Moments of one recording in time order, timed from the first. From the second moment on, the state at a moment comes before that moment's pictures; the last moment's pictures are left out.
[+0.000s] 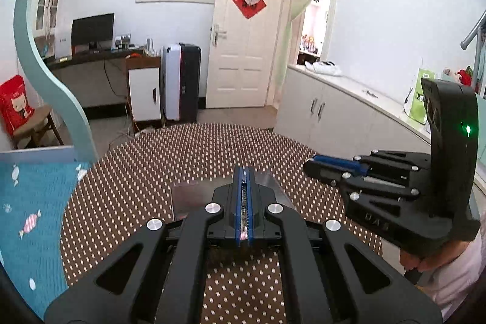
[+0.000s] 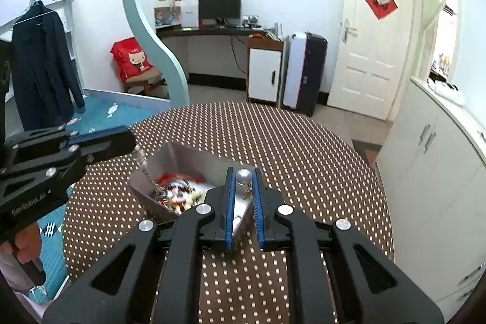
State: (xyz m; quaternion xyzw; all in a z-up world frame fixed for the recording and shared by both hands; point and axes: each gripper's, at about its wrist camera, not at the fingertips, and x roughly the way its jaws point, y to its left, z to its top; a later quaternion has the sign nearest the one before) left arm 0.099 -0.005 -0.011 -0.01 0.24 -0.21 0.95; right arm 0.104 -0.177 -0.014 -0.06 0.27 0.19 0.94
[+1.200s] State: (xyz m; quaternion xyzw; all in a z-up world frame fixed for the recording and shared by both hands) left arm 0.080 -0.003 0.003 -0.02 0.28 -0.10 0.96; right arm 0.057 -0.182 0.026 -0.02 0.22 0.15 0.96
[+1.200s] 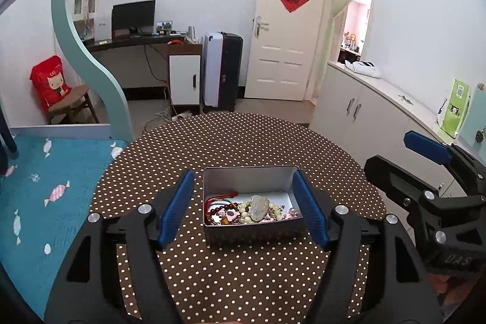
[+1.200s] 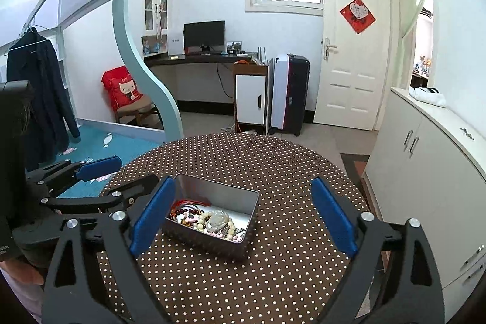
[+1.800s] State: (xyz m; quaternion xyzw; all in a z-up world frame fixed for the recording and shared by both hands) left arm 0.050 -0.017 0.015 0.01 0.27 -0.08 0.96; right arm 0.032 -0.190 0.026 0.00 0.21 0.13 0.97
